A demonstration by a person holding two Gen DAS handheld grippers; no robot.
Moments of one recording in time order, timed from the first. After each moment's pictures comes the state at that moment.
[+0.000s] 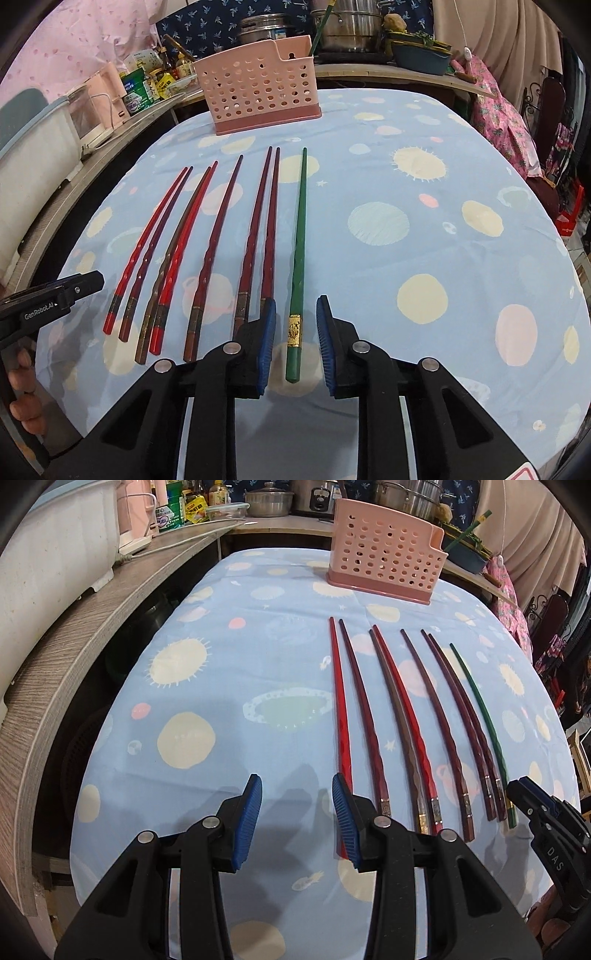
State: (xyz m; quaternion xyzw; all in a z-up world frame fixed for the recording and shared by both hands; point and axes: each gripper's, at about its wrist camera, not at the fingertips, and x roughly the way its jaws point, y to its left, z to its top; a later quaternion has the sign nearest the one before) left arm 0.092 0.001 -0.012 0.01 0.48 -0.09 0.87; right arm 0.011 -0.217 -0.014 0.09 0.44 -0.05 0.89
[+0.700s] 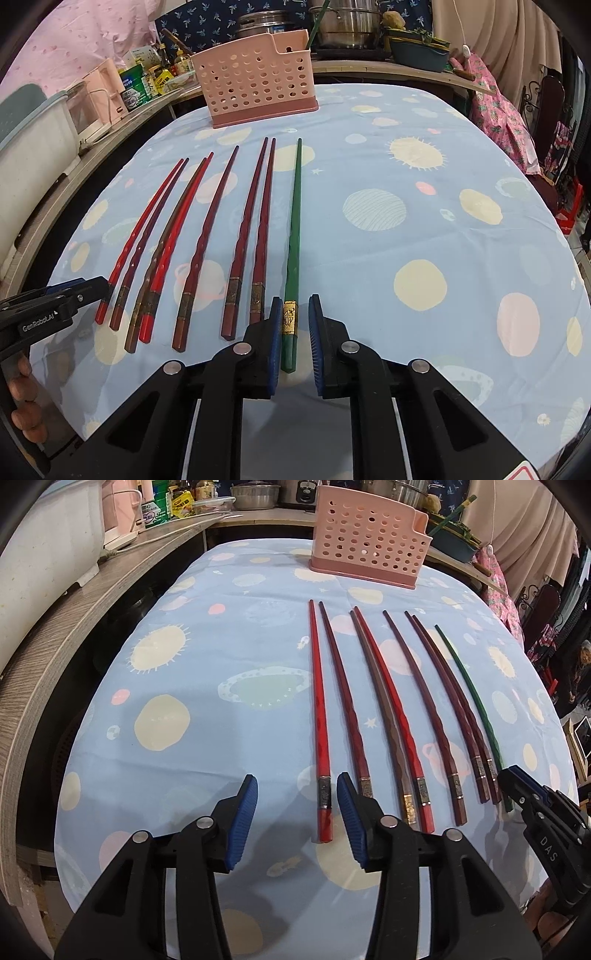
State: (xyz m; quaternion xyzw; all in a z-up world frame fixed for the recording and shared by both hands) left arm 0.083 -0.011 -0.021 0.01 0.49 -0.11 0.86; right arm 0.006 -0.218 -0.020 0.09 0.44 -0.05 0.89
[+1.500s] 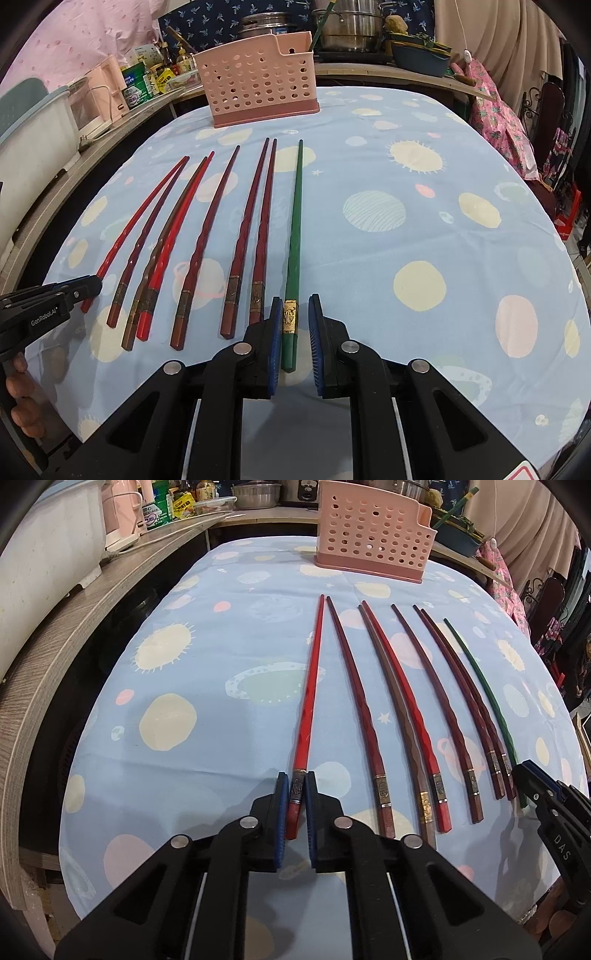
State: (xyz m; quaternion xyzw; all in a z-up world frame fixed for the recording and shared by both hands) left arm 0.087 -0.009 -0.028 0.03 0.49 -0.10 0.86; right arm 0.005 -0.215 -0.019 0.08 0.44 -0.05 0.90
